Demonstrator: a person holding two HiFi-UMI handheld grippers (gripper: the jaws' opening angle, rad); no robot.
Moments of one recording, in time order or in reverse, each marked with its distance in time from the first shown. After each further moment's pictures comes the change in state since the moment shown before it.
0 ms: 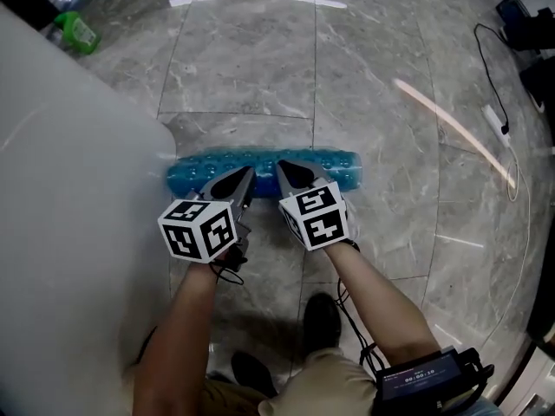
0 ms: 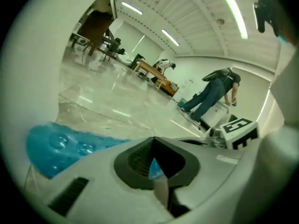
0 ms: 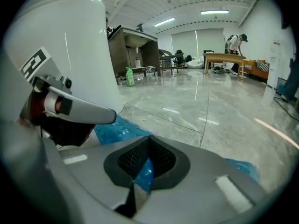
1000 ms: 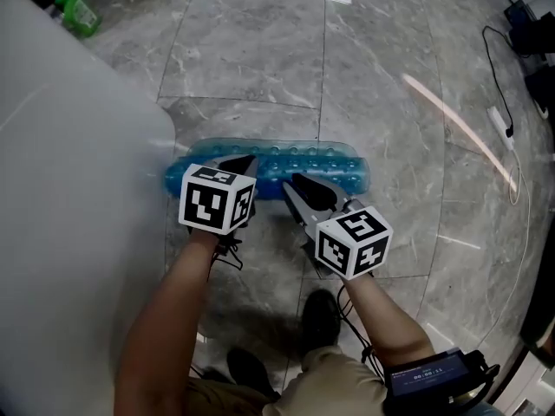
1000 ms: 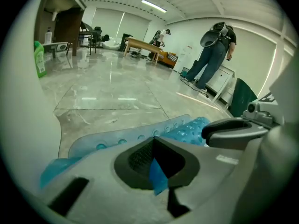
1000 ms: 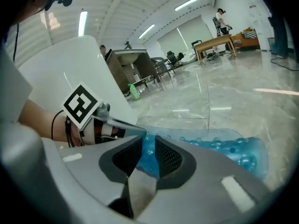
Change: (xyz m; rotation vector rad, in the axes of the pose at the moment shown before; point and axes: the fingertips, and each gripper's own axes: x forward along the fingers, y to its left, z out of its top) left arm 0.015 0.028 -0.023 0.247 0.318 0.143; right arm -0.055 0.033 -0.001 0.270 -0.107 0.178
